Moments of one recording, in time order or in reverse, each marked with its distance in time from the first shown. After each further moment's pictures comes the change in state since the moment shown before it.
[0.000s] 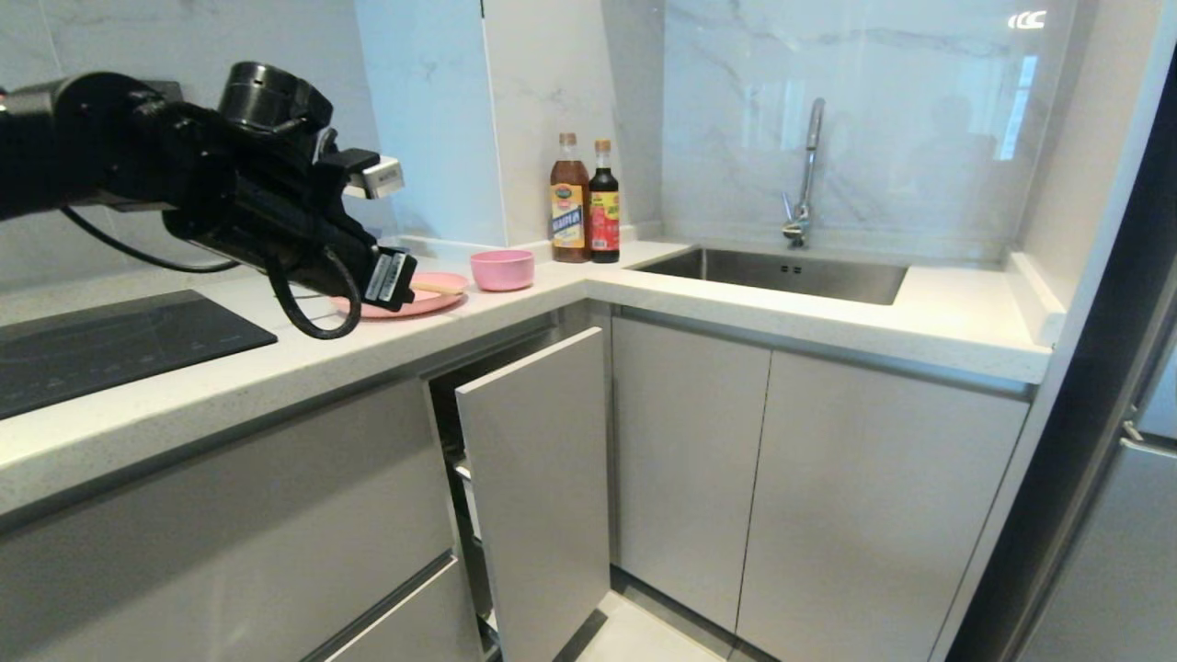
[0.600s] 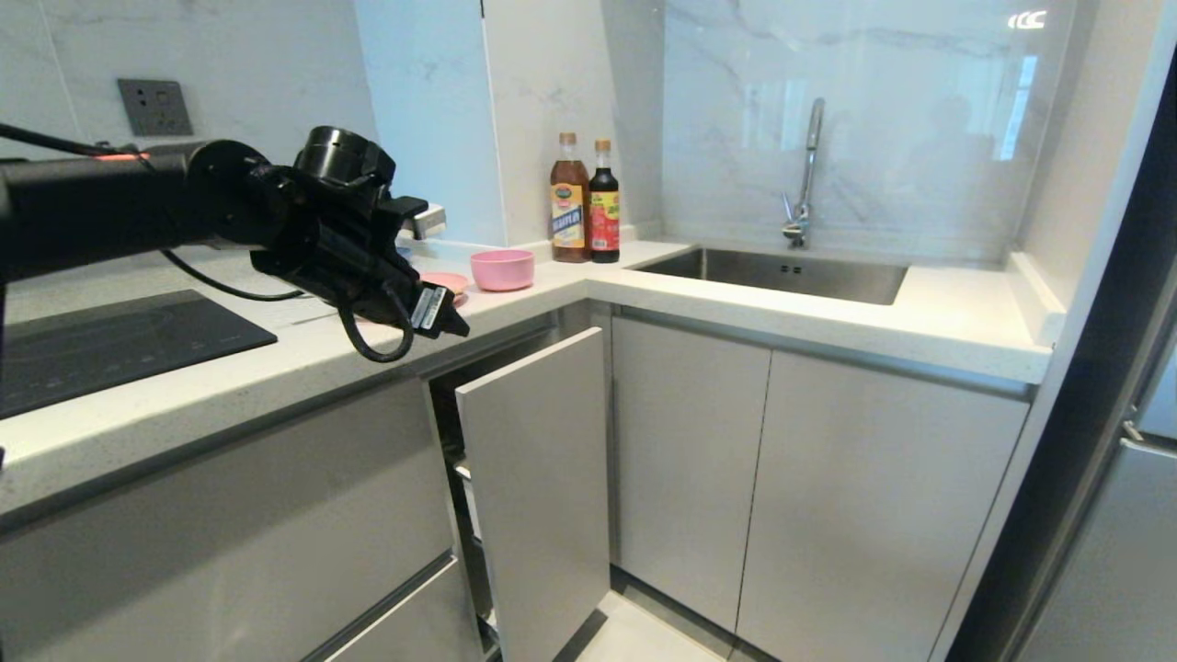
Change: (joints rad) left arm -0.012 0.114 -0.004 -0.055 -0.018 0.001; right arm 0.000 0.000 0.000 0.000 0.000 0.000
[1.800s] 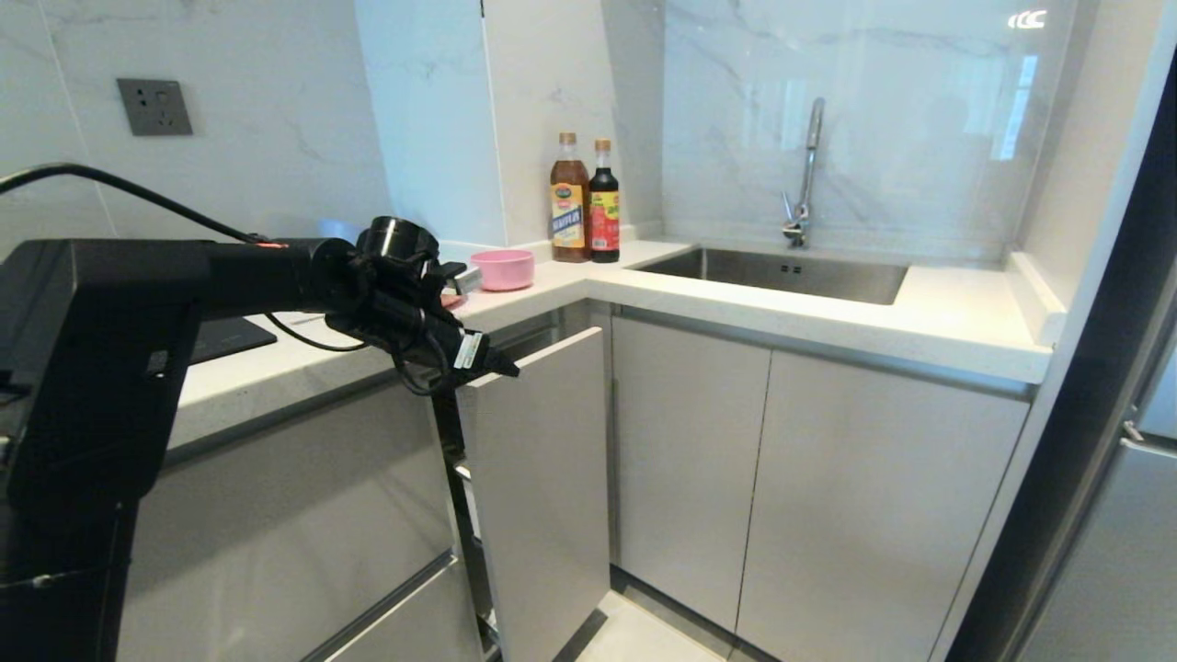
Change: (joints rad) left arm 0.050 0.218 -0.009 -0.135 -0.247 -0.001; right arm 0.000 0.000 0.000 0.000 0.000 0.000
